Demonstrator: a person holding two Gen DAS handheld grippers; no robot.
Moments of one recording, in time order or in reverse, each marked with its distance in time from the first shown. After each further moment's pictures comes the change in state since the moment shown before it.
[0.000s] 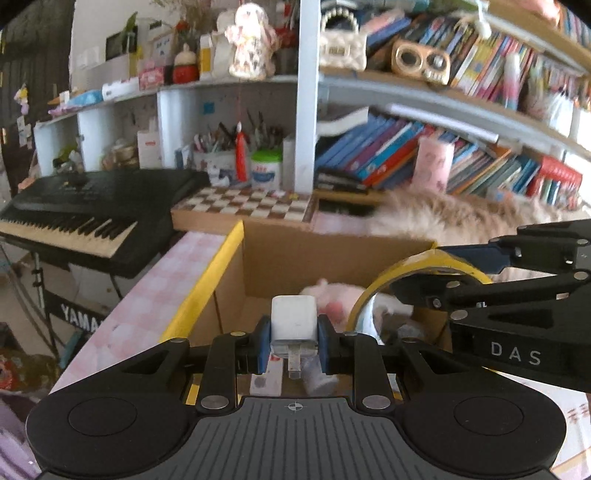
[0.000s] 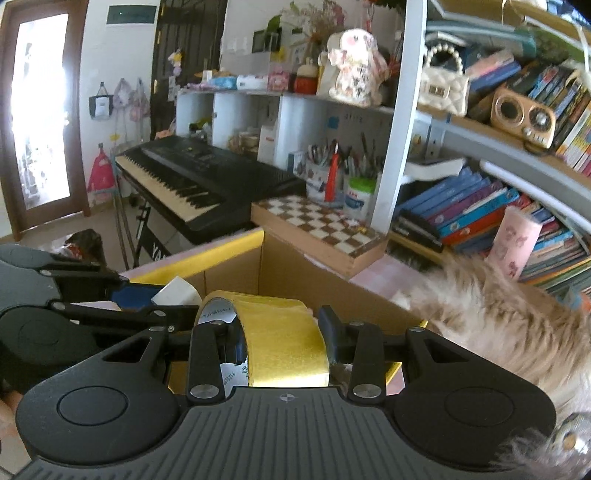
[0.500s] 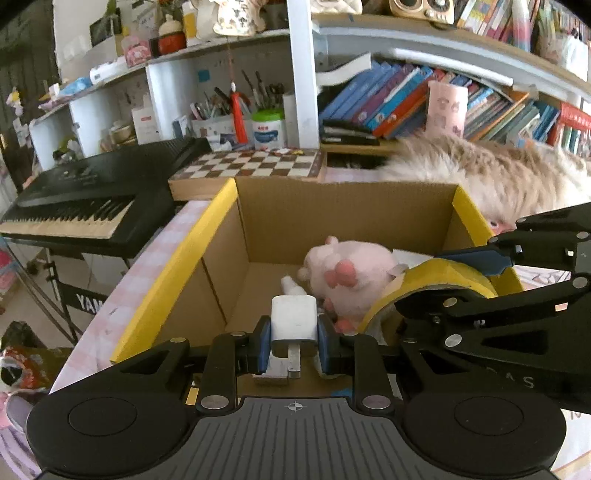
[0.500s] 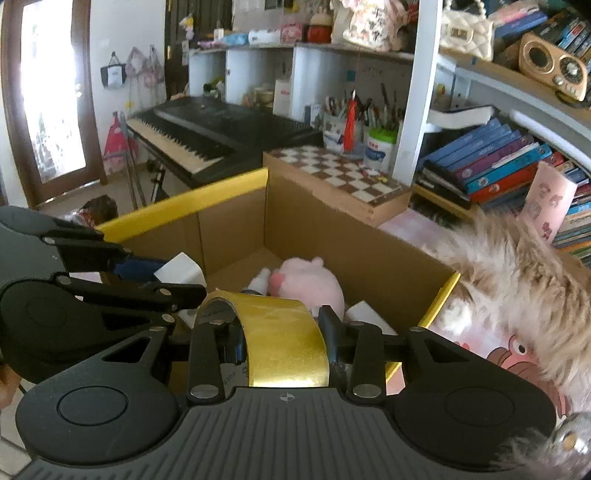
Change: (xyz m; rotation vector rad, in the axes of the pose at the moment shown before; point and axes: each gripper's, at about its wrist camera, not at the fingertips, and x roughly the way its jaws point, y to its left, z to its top) left arm 0.037 -0.017 -0.006 0.073 0.122 0.066; right arm 0.046 -0.018 -0.027 -0.010 0.130 0.082
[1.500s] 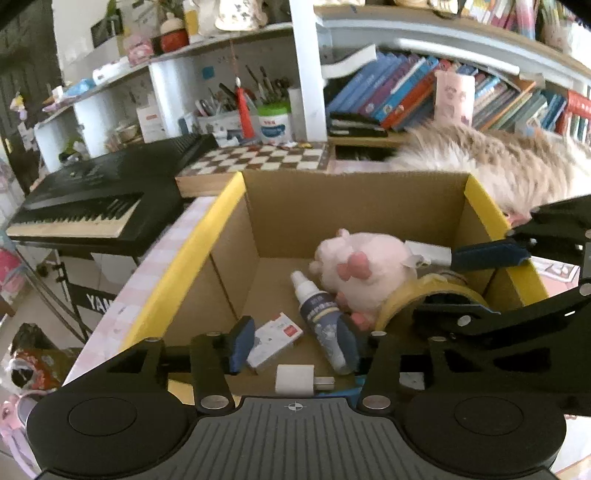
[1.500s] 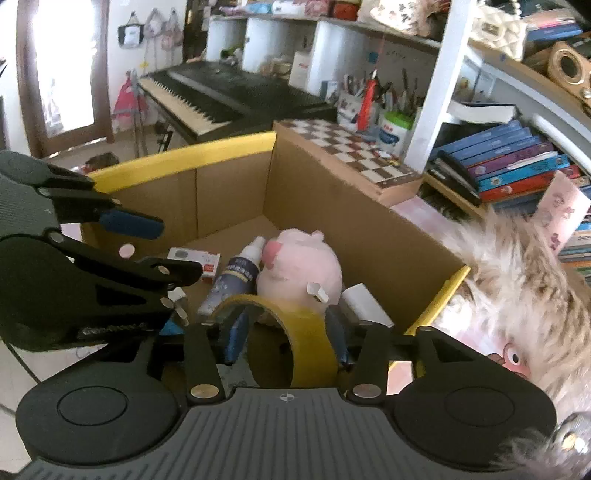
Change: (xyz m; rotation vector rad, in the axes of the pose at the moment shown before) left arm 0.000 0.003 -0.001 0.010 0.003 0.033; right arm 0.014 -0.002 -0.008 -0.105 0.066 -0.014
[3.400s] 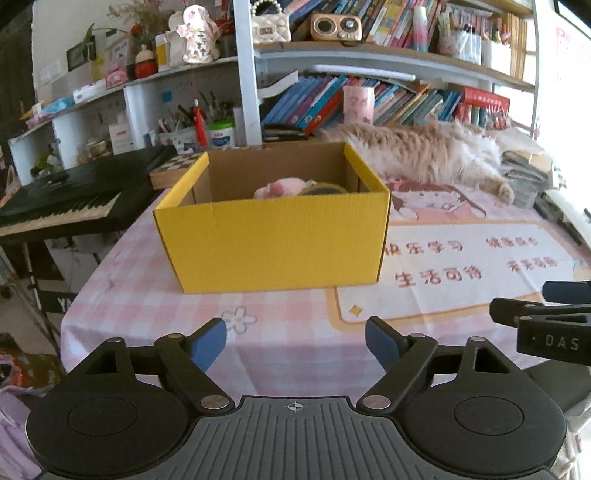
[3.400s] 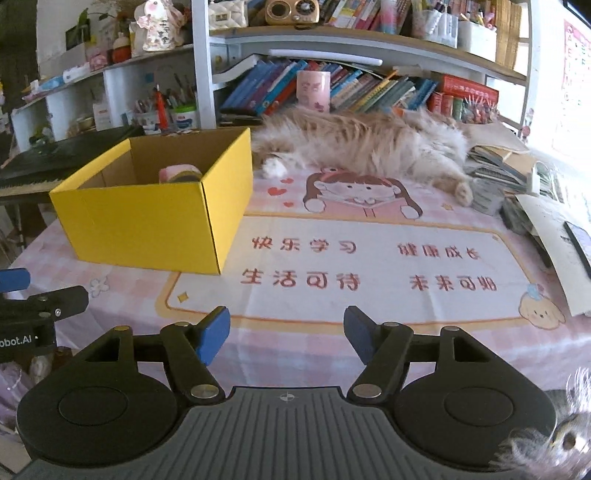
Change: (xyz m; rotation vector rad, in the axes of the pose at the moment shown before) left arm -0.140 -0.005 -0.125 0.084 -0.078 -0.179; right arm -0.168 0.118 -0.144 0.629 -0.023 -0.506
